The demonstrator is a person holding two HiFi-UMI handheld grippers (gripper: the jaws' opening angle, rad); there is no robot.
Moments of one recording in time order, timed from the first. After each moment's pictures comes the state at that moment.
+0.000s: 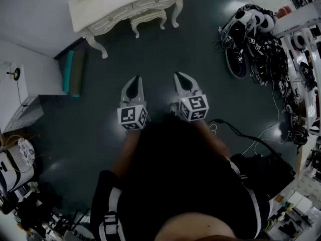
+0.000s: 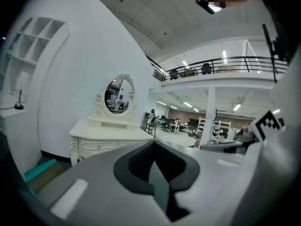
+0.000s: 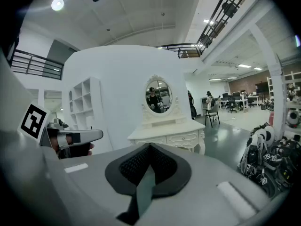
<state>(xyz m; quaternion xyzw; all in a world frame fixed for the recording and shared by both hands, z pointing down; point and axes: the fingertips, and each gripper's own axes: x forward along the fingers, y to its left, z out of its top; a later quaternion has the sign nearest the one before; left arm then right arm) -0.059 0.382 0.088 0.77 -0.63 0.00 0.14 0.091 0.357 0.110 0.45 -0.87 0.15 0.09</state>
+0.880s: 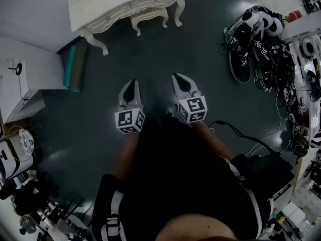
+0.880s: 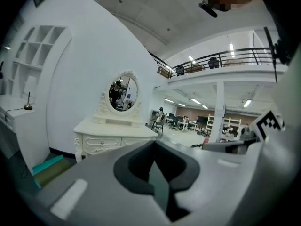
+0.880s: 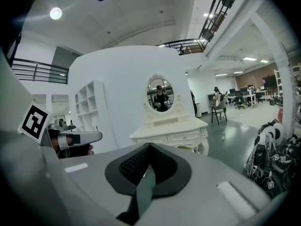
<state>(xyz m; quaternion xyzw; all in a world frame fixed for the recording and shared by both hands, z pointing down) -0.001 0.352 0.104 0.73 -0.67 0.02 0.14 0.152 0.312 0.127 0.41 -0.89 0.16 0.09</state>
